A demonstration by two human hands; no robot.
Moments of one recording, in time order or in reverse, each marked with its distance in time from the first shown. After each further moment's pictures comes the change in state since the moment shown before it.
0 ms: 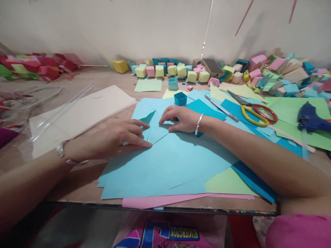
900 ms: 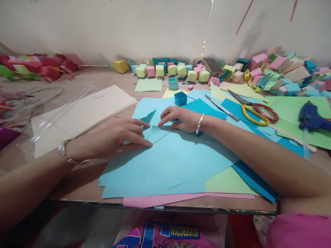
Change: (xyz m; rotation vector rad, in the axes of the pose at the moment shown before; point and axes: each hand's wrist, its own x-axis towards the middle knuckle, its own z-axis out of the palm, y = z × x) left_hand -0.001 -0.001 0.000 -0.017 -0.022 -0.026; right_hand -0.004 0.006 -0.003 -0.031 -0.065 -0.071
